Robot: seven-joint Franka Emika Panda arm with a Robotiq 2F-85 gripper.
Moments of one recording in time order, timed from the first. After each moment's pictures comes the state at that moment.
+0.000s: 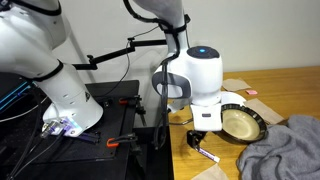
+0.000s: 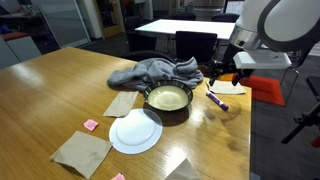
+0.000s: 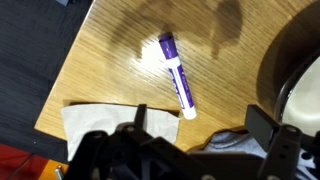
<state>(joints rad) -0.06 0.51 -0.12 -2.49 0.29 3.17 0.55</state>
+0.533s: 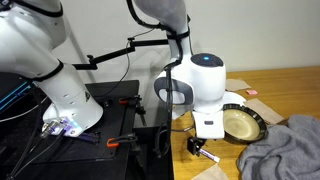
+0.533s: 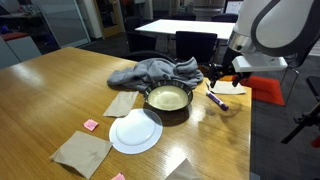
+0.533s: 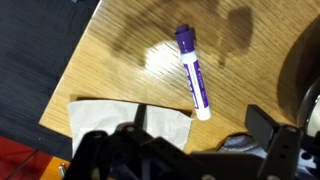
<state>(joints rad) -0.05 0.57 -0.16 -2.45 0.29 3.15 0.51</state>
